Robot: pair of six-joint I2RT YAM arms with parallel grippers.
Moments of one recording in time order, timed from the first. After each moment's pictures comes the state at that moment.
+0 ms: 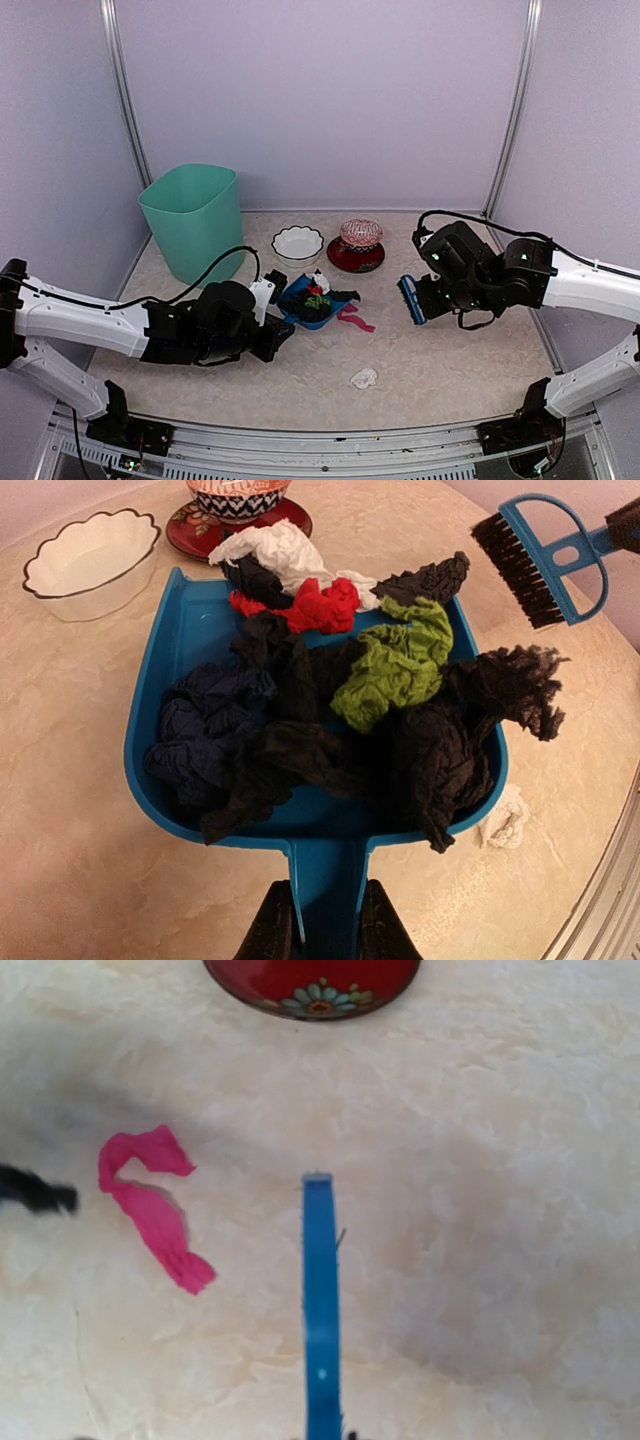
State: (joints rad) left arm -1.12 1.36 0.68 0.07 -0.28 -0.39; right arm 0.99 1.22 1.03 -0.73 0.48 0.46
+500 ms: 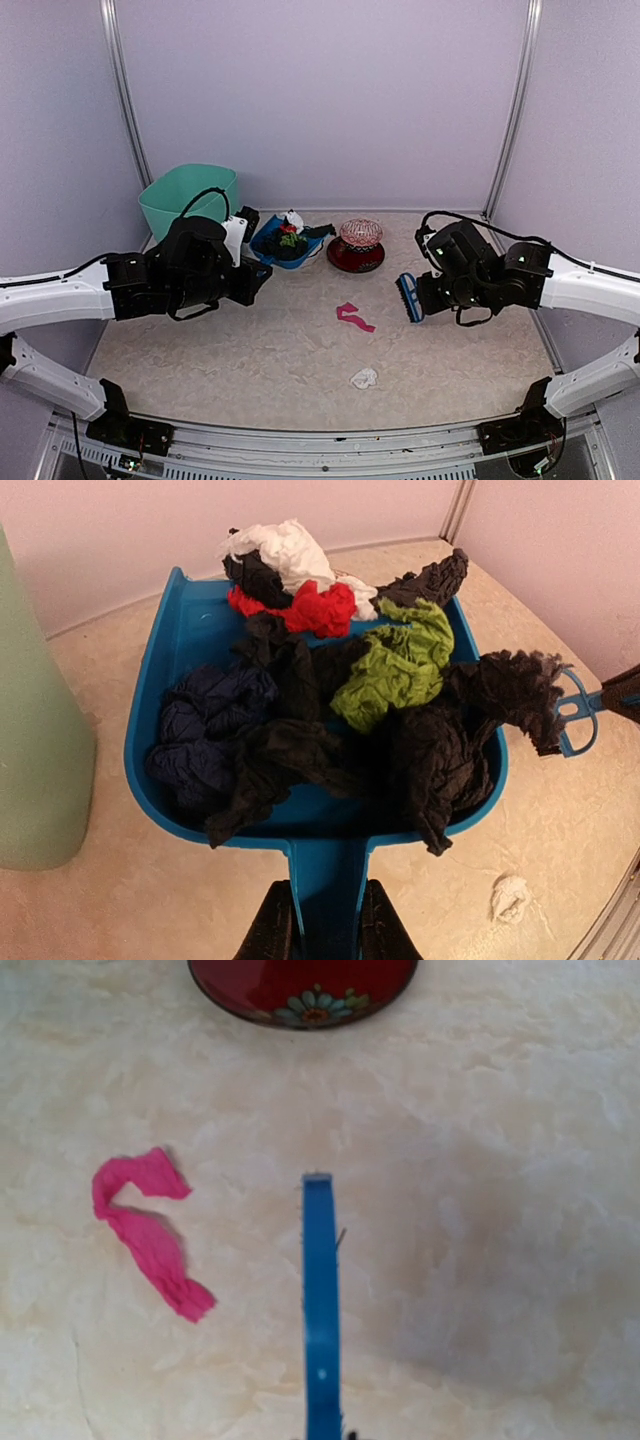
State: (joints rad) left arm -0.98 1.23 0.93 -0.23 -0.33 -0.33; right arm 0.91 1.21 0.97 -0.62 0.41 0.44
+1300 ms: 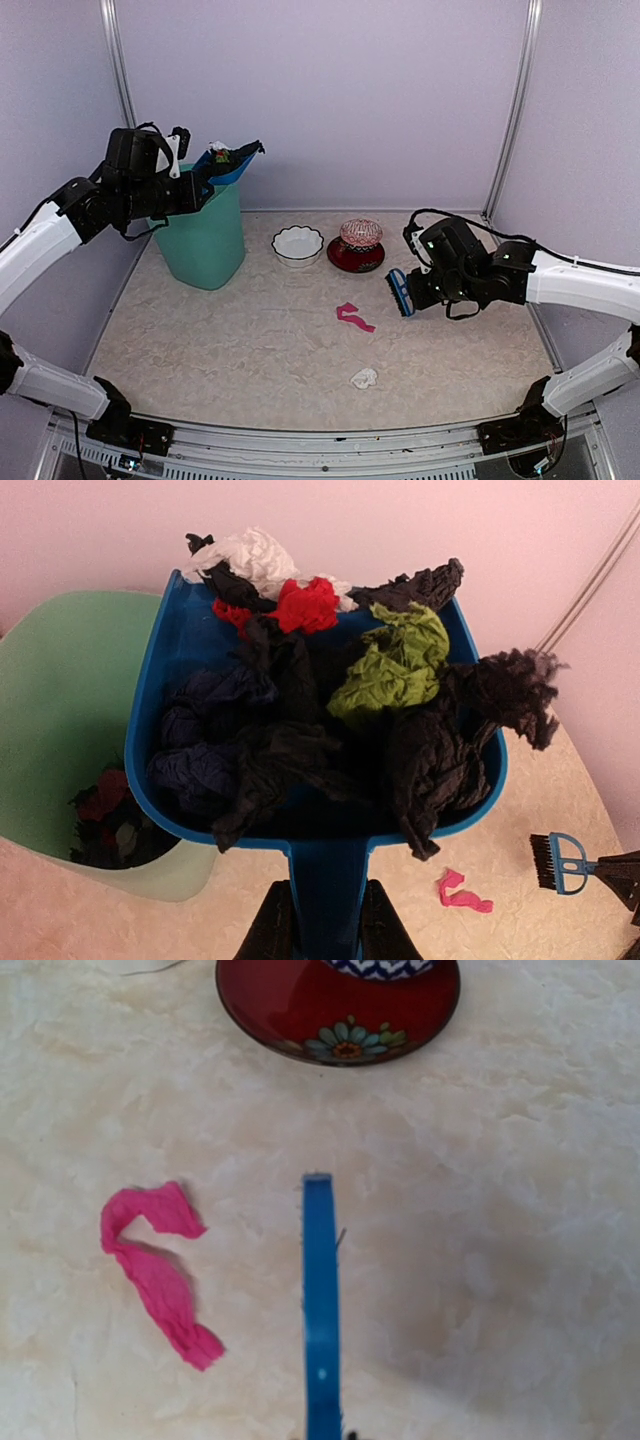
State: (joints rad) left arm -0.57 1.24 1.35 -0.56 -0.18 -0.33; right arm 0.86 1.28 0.97 -0.50 0.35 0.32
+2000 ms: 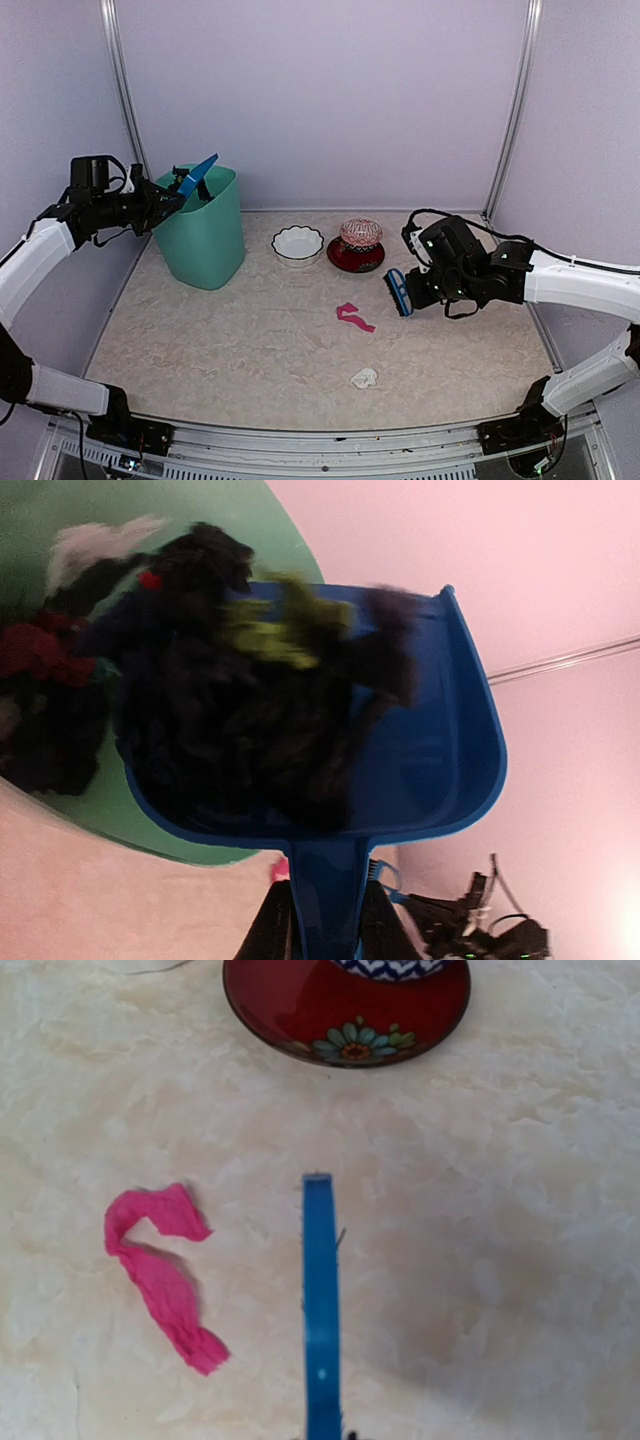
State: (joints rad) left arm -0.02 1.22 1.13 -0.34 0.61 -0.80; right arm 0.85 1.29 0.96 -0.48 0.33 0.31
